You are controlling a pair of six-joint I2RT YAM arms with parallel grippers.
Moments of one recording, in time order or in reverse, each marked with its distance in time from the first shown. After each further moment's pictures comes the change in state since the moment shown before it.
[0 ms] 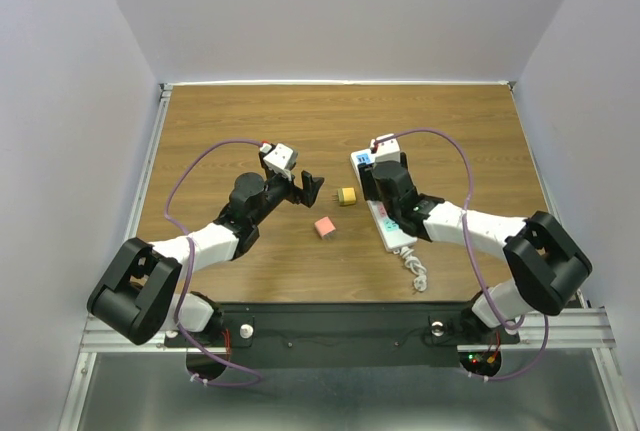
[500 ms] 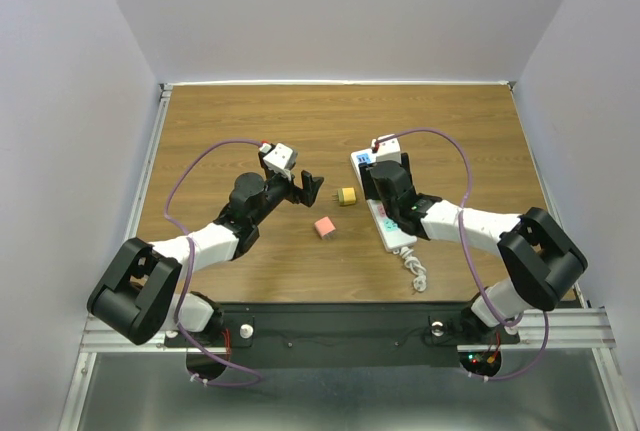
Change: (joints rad) left arm 0.000 0.000 0.000 0.000 -0.008 0.000; right arm -0.008 0.038 0.007 0.005 0.006 0.016
